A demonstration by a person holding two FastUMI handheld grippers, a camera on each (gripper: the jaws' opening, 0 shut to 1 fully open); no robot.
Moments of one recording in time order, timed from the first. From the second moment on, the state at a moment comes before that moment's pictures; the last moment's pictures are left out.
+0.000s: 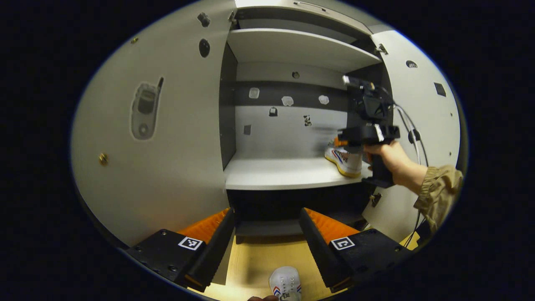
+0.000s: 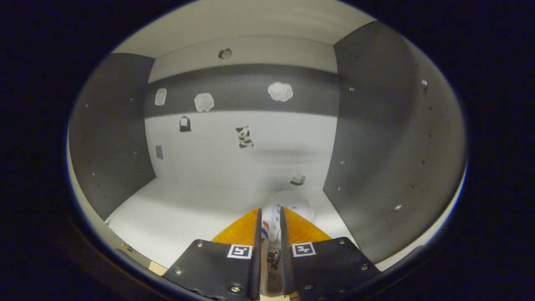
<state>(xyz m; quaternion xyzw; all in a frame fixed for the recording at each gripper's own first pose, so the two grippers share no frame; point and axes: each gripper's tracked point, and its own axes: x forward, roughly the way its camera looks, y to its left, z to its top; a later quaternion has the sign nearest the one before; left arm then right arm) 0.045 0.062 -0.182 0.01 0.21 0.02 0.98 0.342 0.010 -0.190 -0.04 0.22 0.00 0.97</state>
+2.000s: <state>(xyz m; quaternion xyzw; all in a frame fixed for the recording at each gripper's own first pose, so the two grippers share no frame) -0.088 0.042 -0.495 -0.11 0.60 -0.02 0.79 0.115 -0.016 0.075 -0.10 -0.07 -0.03 0.99</state>
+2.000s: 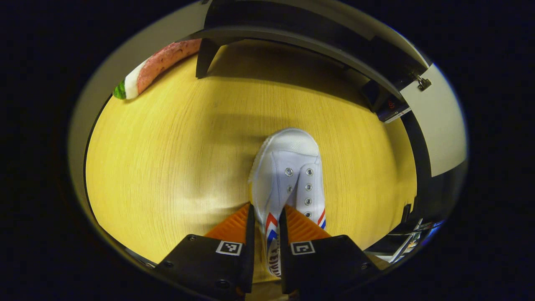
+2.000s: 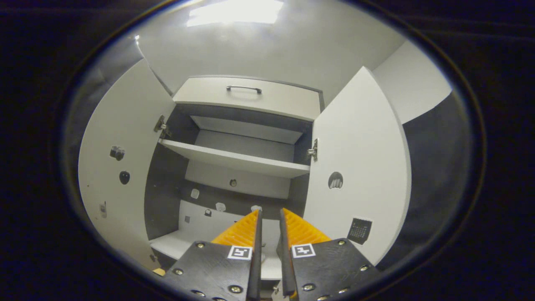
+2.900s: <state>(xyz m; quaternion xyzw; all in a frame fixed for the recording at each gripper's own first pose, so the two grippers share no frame) -0.044 0.065 -0.437 -0.09 0.36 -0.10 0.92 0.074 -0.062 0.078 -0.06 -0.05 -0.06 1.00</state>
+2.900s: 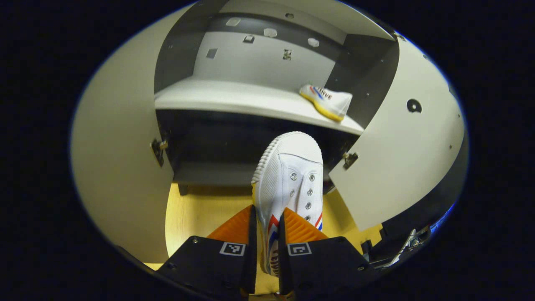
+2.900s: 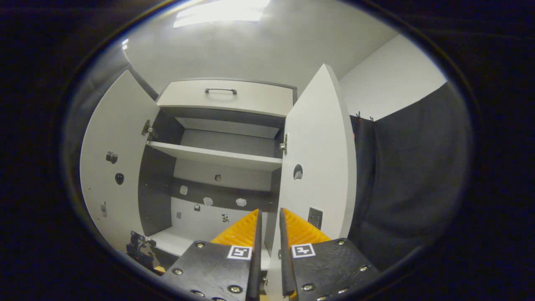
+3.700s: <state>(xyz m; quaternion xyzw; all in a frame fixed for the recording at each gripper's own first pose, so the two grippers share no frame) -0.039 0.071 -0.417 -0.10 0.21 -0.08 0.97 0.004 -0.113 0.087 -0.04 -0.03 -0.11 0.99</state>
